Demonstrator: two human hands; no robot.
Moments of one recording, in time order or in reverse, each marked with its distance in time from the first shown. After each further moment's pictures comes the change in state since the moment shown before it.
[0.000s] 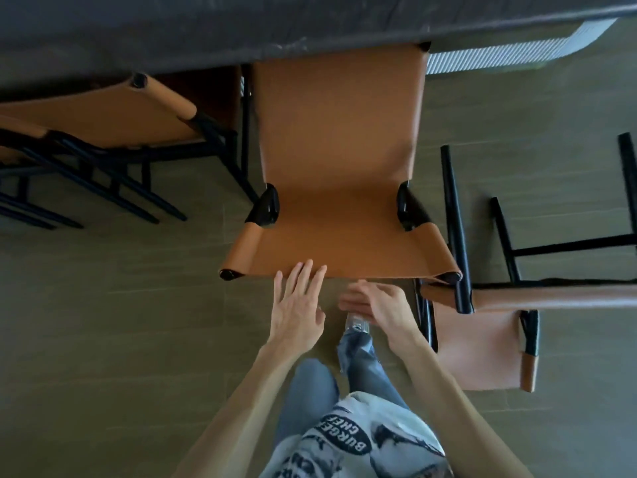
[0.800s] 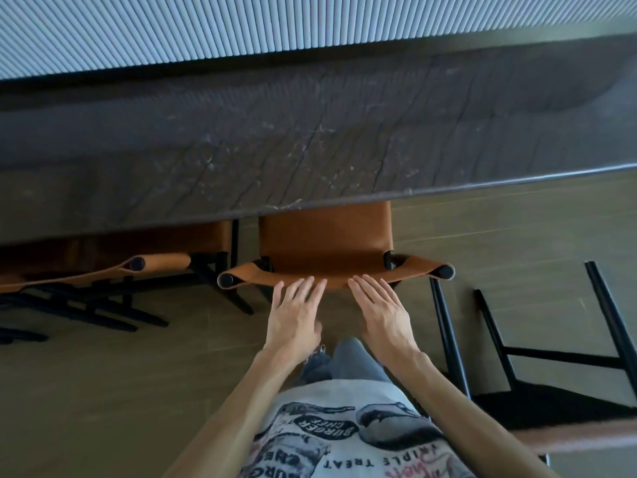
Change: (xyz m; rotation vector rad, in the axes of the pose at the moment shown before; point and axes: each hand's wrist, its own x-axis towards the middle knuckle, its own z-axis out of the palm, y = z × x) left_hand 0.265 -0.037 -0.159 0.085 0.044 0.124; right_hand 0.140 -0.239 0.038 -1.440 0.200 -0.888
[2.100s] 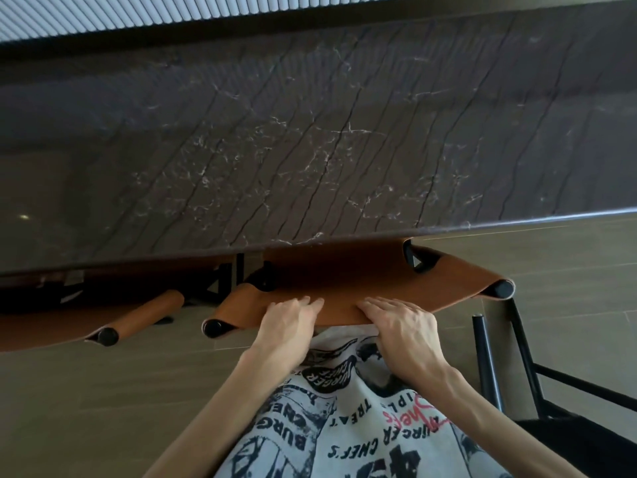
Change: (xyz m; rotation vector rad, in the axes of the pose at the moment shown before) left_hand 0.128 -0.072 -0.045 -0.052 -0.439 -0.041; right_hand 0.139 0.007 -0.016 0.040 -0.083 -0.024
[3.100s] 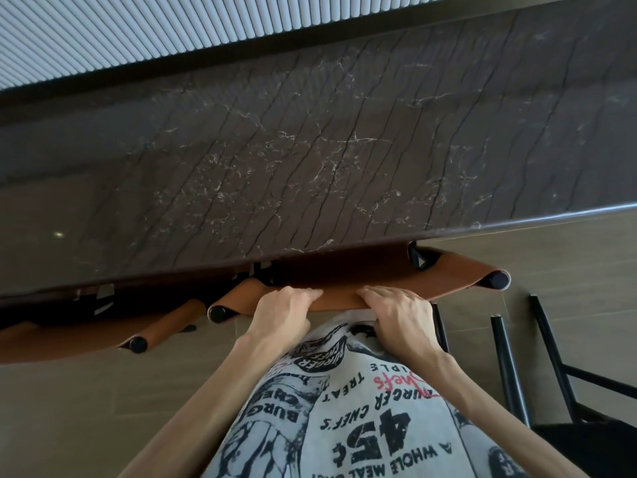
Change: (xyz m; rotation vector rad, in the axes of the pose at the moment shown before) left_hand 0.000 -0.025 -0.023 -0.112 0.228 -0.001; right_hand 0.027 -0.012 0.001 0.050 0.076 0.051
